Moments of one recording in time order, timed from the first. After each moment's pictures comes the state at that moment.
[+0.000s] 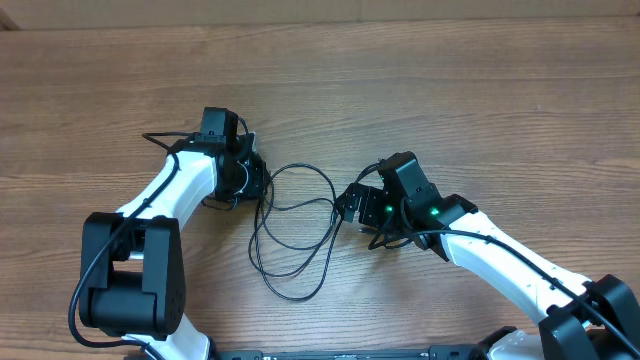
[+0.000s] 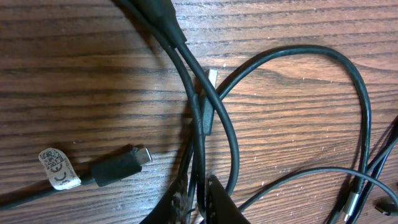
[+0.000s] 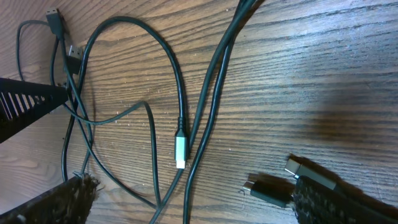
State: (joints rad) left arm -0.12 1.81 1.08 -0.64 0.30 -0.20; right arm 0.55 1.49 0.79 -0.33 -0.23 0.81
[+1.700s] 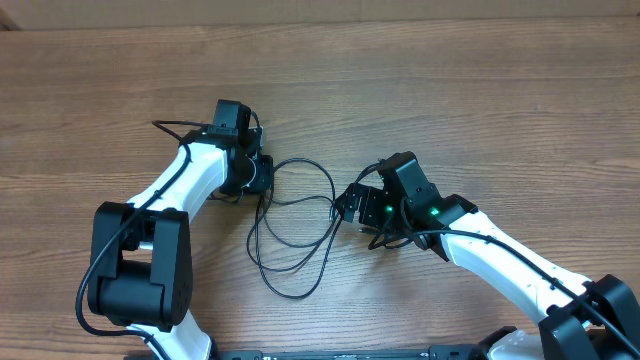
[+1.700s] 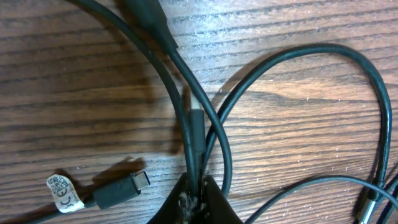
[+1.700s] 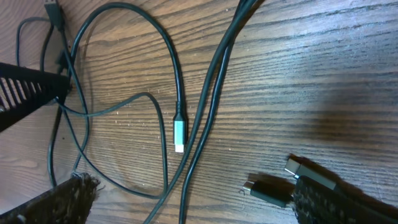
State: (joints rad) left arm -0.17 1.85 1.15 -0.67 0.21 -0.20; right arm 0.55 1.49 0.79 -0.33 -0.23 0.81
